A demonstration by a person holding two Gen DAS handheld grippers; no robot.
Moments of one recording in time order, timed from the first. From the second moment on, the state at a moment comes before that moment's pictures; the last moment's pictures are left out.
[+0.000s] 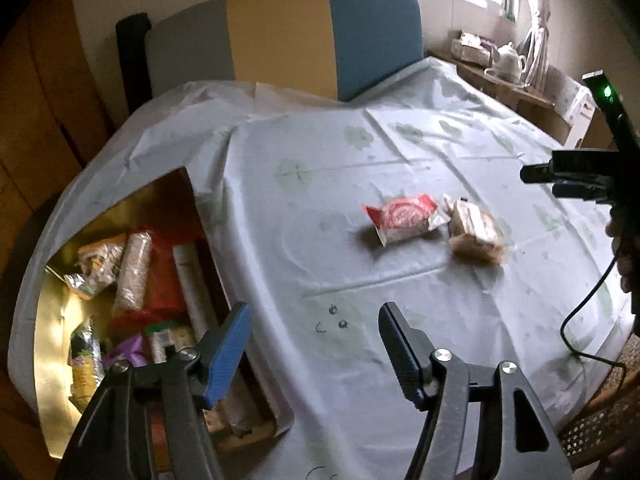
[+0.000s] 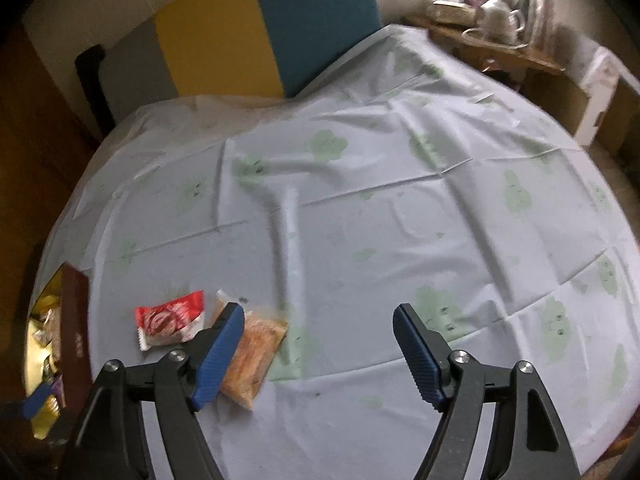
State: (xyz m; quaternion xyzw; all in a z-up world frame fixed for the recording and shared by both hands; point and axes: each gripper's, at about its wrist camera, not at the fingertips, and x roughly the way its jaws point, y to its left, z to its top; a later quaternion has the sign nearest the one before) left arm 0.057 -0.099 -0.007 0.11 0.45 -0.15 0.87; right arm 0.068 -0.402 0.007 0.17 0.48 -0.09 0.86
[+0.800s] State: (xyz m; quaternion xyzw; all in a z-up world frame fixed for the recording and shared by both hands) left arm 0.149 -0.249 -0.069 0.38 0.43 -0.36 0.74; right arm 0.071 -0.410 0.004 0.20 0.49 -0.08 0.85
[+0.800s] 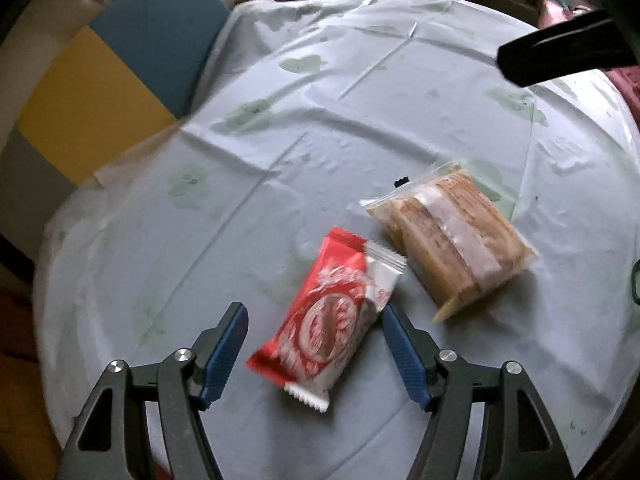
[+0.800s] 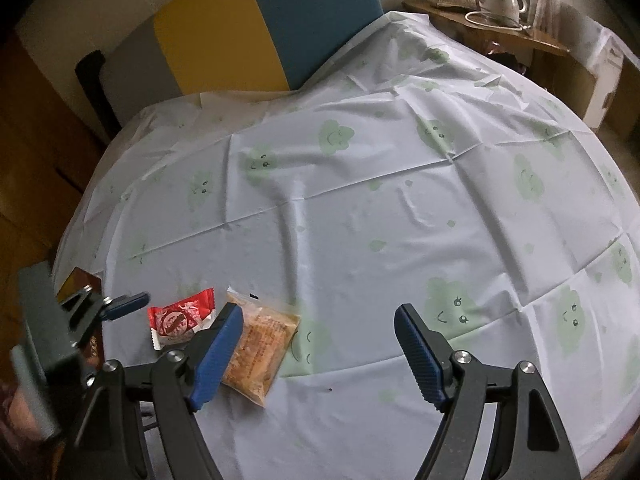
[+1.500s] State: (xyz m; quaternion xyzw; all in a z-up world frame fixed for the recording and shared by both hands) left arm 0.049 -0.162 -0.069 0.16 0.46 -0.26 0.84; right arm 0.074 -0.400 -0.007 0.17 0.51 -0.08 0.84
